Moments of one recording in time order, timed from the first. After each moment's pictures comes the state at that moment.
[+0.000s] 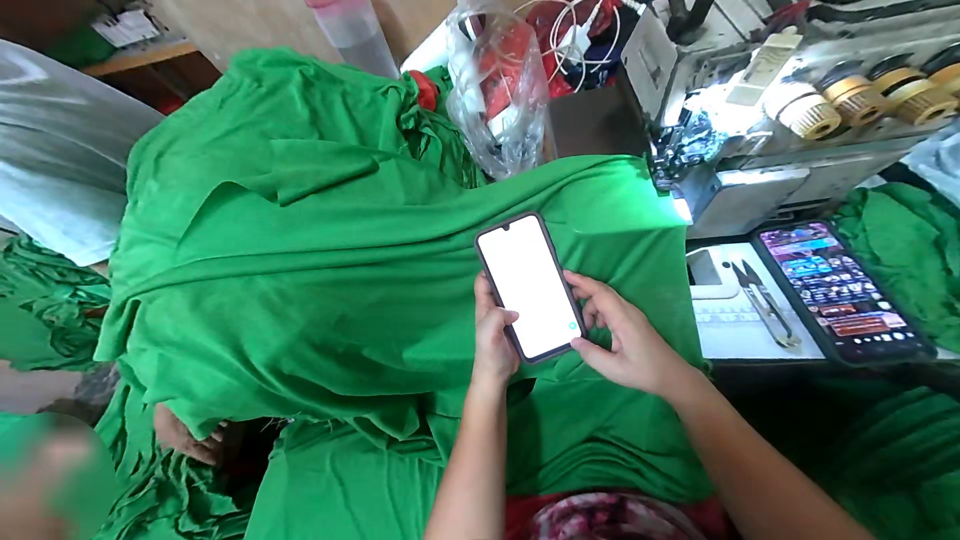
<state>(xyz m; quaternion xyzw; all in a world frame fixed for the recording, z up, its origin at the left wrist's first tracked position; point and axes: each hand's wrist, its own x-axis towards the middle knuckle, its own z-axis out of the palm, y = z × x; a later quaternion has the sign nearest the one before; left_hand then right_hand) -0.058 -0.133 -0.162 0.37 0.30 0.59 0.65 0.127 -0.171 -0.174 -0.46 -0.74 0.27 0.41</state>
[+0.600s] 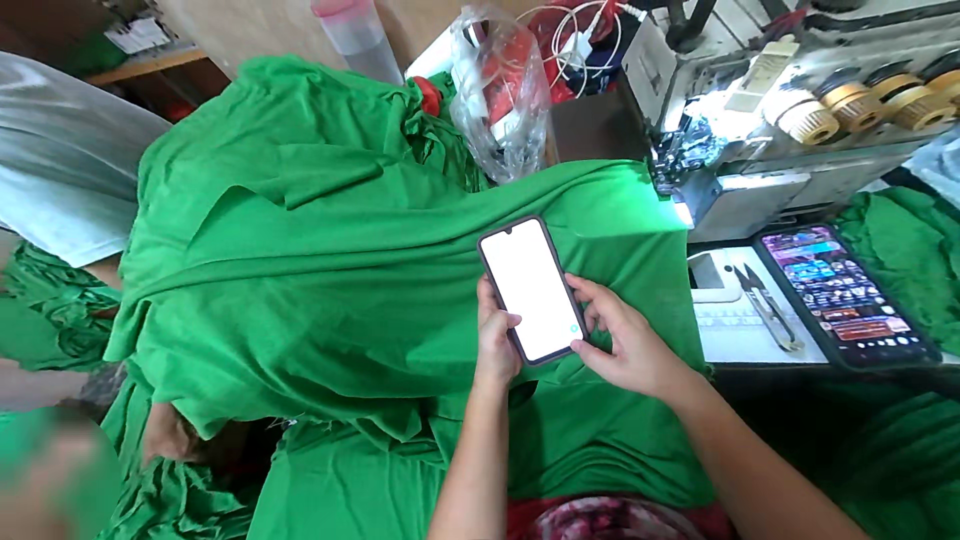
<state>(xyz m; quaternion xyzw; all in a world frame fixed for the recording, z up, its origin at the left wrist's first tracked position) -0.058 -0.133 -0.162 0.37 0.30 0.59 0.65 0.125 -0.171 -0.174 -0.47 -0.74 0.25 0.41</state>
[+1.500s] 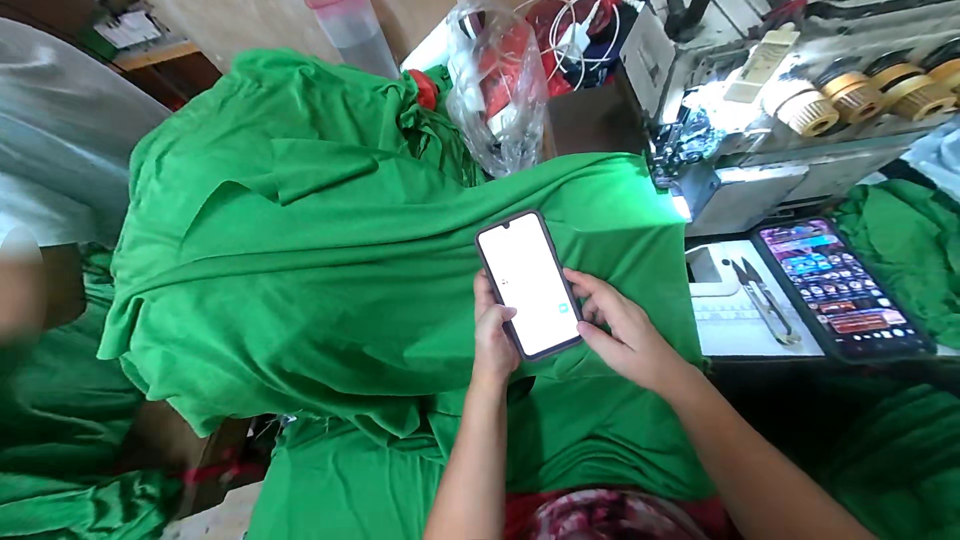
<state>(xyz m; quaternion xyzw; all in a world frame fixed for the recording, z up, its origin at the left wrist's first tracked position) -0.057 -0.133 -0.163 0.37 0.30 0.59 0.65 0.127 -0.170 -0.175 -0.47 -0.74 0.26 0.41</state>
